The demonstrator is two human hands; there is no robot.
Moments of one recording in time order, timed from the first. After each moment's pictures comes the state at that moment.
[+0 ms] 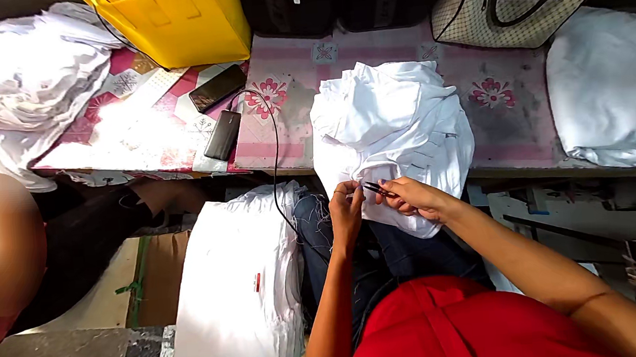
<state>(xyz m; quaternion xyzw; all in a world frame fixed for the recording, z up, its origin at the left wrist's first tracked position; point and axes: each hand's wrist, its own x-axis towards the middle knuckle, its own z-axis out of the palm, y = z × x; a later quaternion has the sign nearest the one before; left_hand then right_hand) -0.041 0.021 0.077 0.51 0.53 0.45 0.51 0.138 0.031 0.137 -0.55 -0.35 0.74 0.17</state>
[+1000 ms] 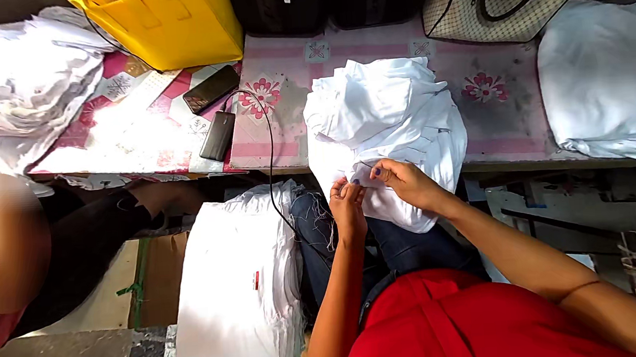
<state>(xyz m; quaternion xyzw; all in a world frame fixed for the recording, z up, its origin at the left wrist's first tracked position) -0.008 0.020 0.093 0.11 0.50 0.57 0.64 0.138 0.029 0.155 -0.58 -0.65 0.43 0.23</state>
